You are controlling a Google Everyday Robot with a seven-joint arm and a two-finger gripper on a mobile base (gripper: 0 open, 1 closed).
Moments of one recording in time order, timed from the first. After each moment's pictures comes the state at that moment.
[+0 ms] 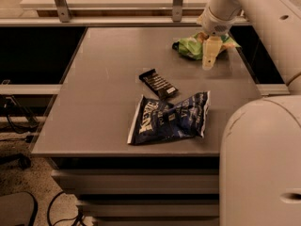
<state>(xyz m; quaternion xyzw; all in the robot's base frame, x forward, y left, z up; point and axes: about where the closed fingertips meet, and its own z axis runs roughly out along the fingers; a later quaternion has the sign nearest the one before) 0.746 -0.191 0.874 -0.70 0.69 -0.08 0.18</state>
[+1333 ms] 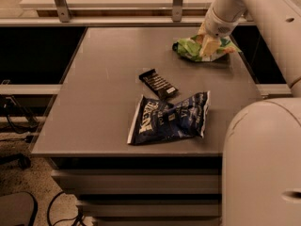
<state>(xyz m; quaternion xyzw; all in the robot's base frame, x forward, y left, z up) 0.744 -0.196 0.868 -0.70 0.69 -0.06 0.19</state>
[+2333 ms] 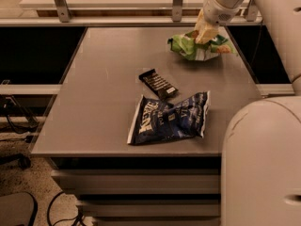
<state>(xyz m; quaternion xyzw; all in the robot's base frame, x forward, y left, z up) 0.743 -0.175 0.914 -0.73 0.64 -0.07 0.23</state>
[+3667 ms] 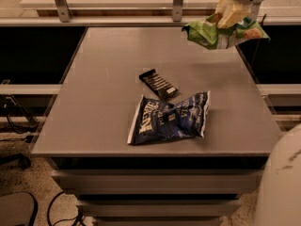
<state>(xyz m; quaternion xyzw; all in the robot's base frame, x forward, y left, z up) 0.674 -0.208 0.993 -0.75 0.61 -0.11 0.23</state>
